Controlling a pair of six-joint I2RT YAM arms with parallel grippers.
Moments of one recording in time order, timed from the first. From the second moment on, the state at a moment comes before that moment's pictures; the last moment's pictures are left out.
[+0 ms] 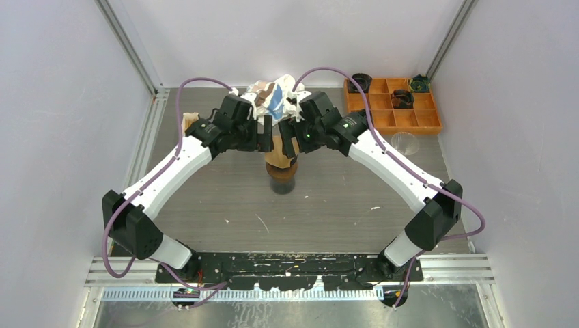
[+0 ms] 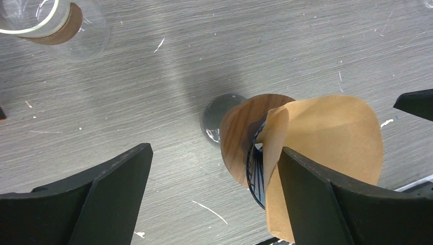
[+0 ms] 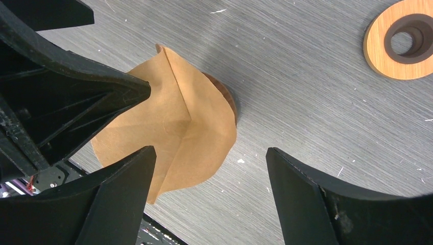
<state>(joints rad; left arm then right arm) -0.56 1.49 1.43 -0.72 -0.03 -0.39 0.70 1.57 1.58 -0.78 -0.02 0.25</state>
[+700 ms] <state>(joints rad) -0.56 1.50 1.43 -0.78 -0.10 -0.39 0.70 1.61 1.58 -0.86 0.05 0.20</state>
